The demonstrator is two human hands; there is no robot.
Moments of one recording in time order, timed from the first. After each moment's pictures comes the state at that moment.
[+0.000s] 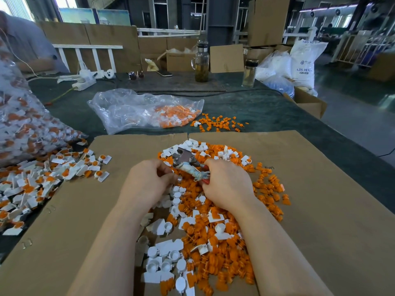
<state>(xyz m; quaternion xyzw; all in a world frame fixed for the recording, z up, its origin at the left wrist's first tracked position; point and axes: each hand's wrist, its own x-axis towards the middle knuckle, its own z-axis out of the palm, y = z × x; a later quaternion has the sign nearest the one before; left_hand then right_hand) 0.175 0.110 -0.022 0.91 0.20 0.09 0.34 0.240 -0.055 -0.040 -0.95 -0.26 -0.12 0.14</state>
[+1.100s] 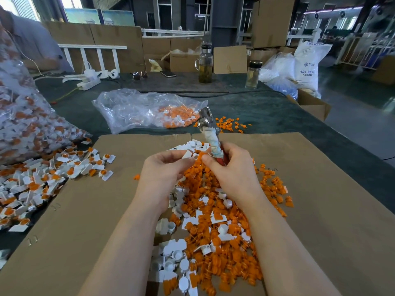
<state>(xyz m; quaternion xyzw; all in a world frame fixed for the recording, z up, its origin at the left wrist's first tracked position) 0.173 0.080 -0.009 0.65 0.21 0.17 0.71 0.228 -0.060 -0.012 -0.82 -0.23 -0.08 0.52</state>
